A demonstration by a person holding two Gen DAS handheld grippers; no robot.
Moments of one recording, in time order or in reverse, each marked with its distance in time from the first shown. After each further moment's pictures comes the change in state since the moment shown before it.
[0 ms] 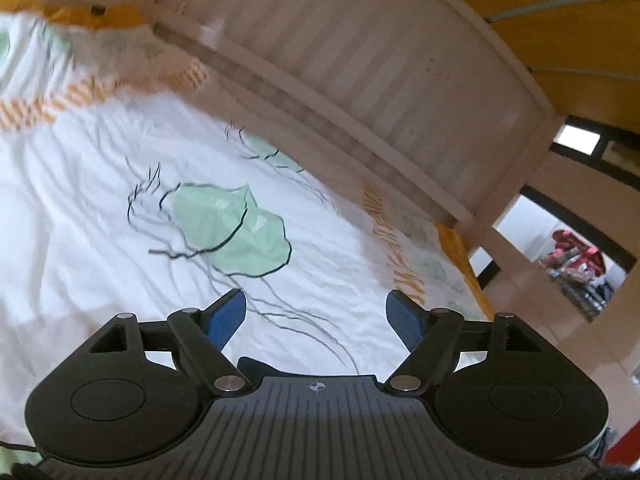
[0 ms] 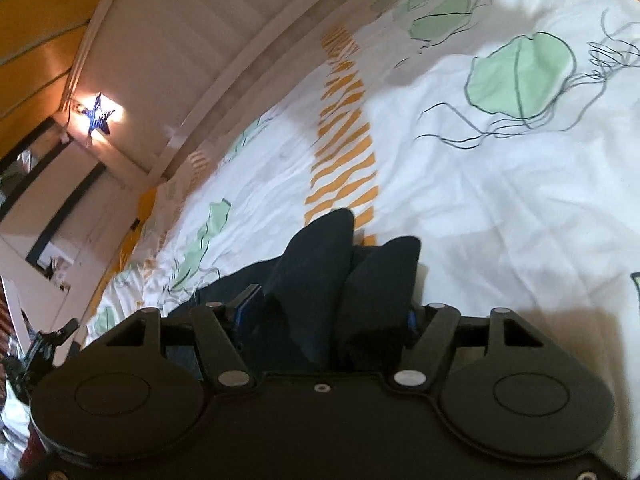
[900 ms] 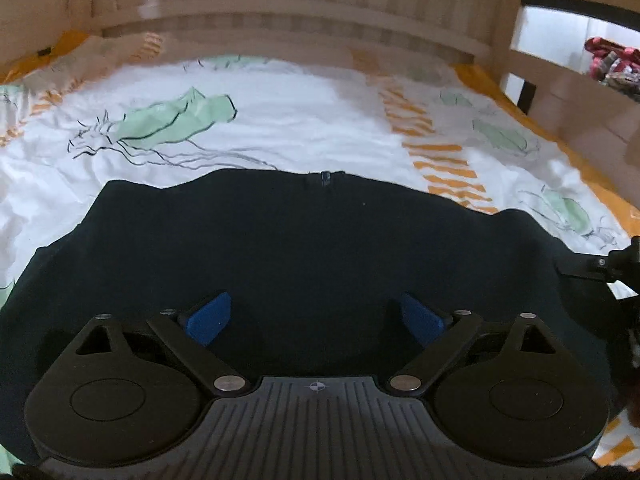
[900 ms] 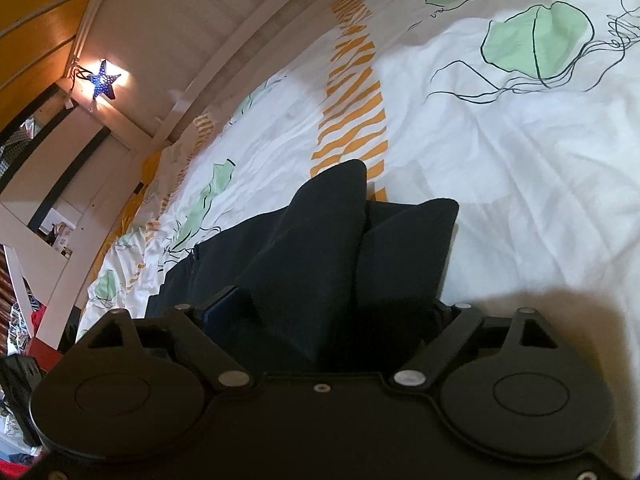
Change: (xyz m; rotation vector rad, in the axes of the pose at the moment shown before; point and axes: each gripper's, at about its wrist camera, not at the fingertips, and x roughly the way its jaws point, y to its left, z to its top) left arm 0.069 -0.144 -0.174 0.356 0.235 0.276; right arm 0.008 0.003 -0.014 -0.051 0.117 0.011
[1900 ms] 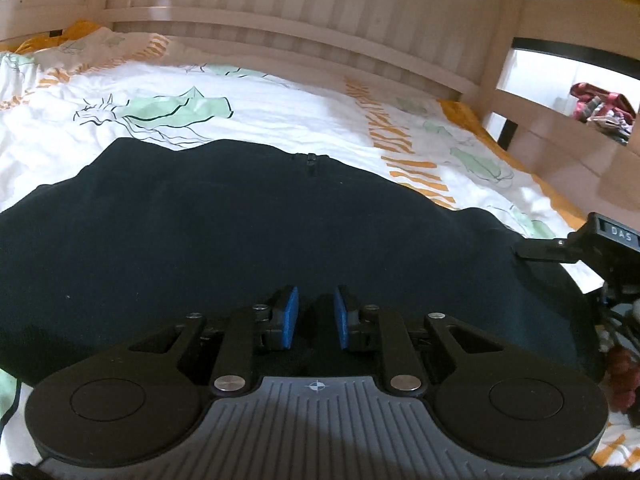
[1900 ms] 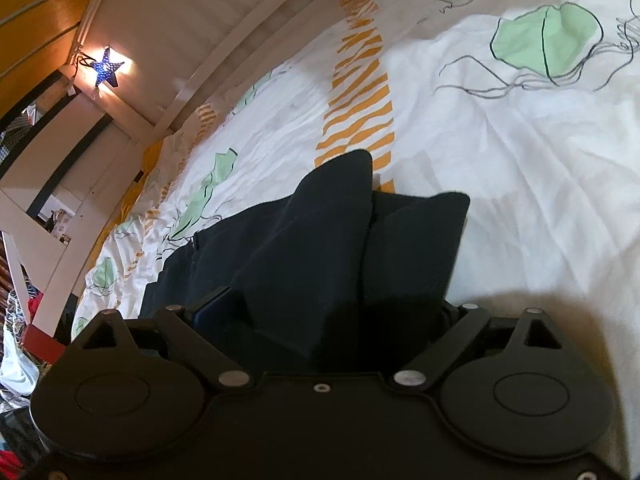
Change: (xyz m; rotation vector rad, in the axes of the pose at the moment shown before) left arm -0.022 0.000 -0.044 -0.098 -0.092 -0.089; right arm -0.004 0.007 -0.005 -0.013 0.038 -0.007
